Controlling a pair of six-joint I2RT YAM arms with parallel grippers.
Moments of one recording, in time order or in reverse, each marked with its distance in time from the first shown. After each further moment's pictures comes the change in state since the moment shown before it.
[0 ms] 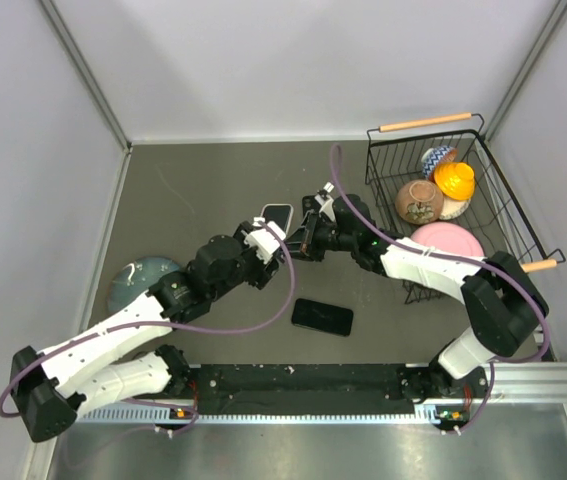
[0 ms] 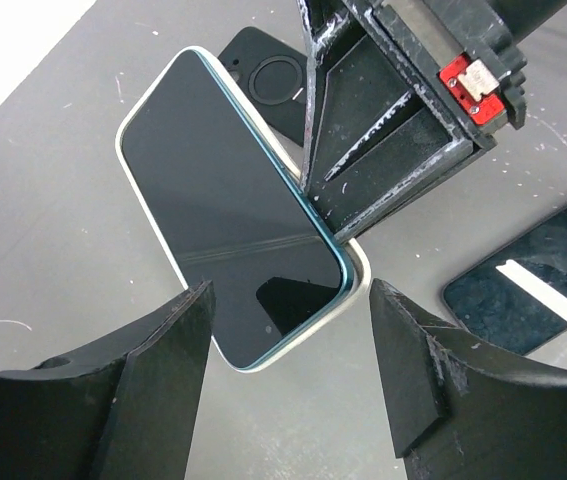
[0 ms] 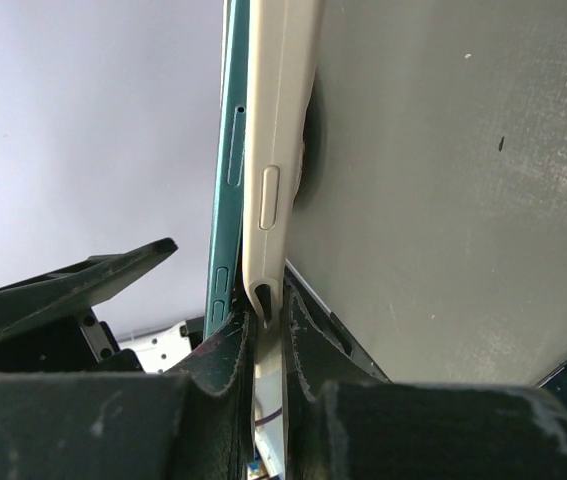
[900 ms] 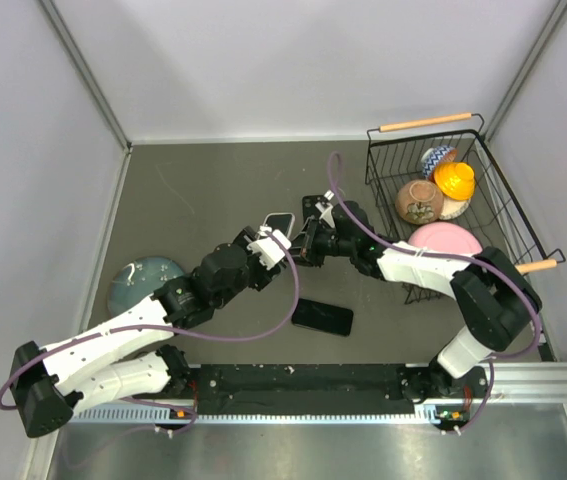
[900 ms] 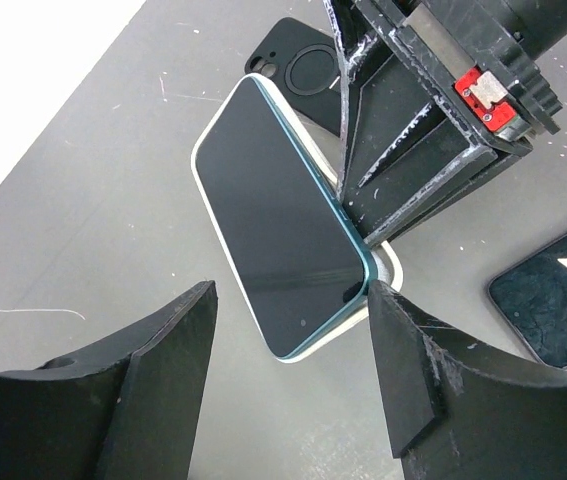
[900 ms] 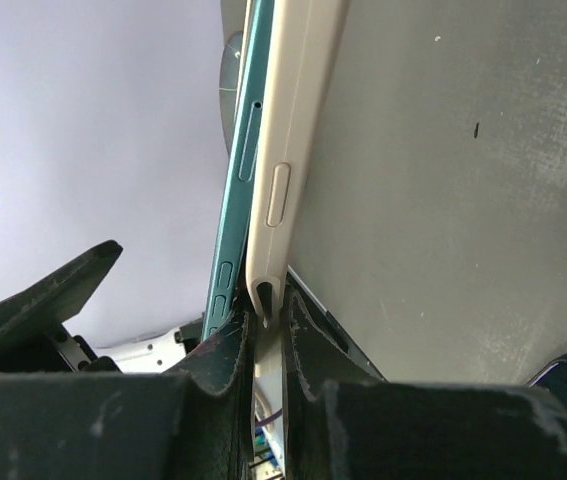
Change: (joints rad) left arm -0.066 0.002 -0.044 0.047 -0.156 0.084; right arm 0.002 0.039 -0.051 0.081 -0.008 0.052
